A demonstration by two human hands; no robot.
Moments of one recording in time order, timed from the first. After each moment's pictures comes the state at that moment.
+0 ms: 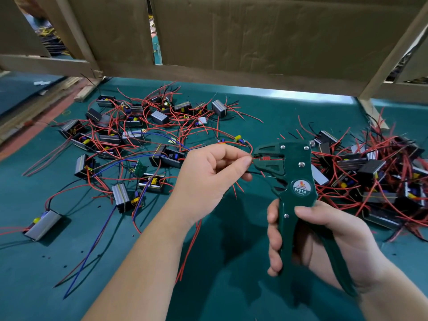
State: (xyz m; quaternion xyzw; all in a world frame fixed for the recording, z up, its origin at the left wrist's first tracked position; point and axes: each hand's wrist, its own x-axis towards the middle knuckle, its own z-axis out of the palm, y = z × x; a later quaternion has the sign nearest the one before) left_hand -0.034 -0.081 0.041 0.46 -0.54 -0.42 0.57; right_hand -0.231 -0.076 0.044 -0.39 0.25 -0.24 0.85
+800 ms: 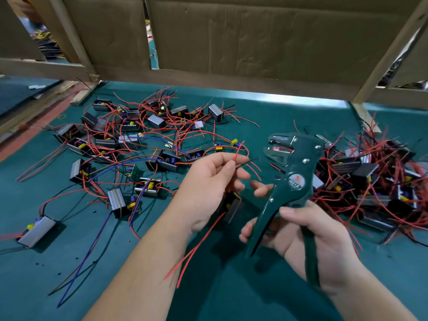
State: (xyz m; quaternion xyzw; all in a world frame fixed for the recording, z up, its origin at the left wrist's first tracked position) left_hand -0.043 -0.089 0.035 0.49 -0.42 -0.52 0.57; right_hand -0.207 -0.071 0.033 -0.36 0.25 -0.40 0.80
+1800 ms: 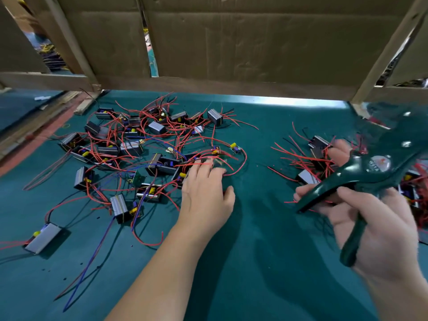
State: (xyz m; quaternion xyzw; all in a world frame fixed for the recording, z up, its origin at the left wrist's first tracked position) left_hand -0.039 -0.098 -0.005 0.74 -0.62 -0.08 0.23; right_hand -0.246 -0.084 0.044 -0.44 0.32 -0.63 0.56
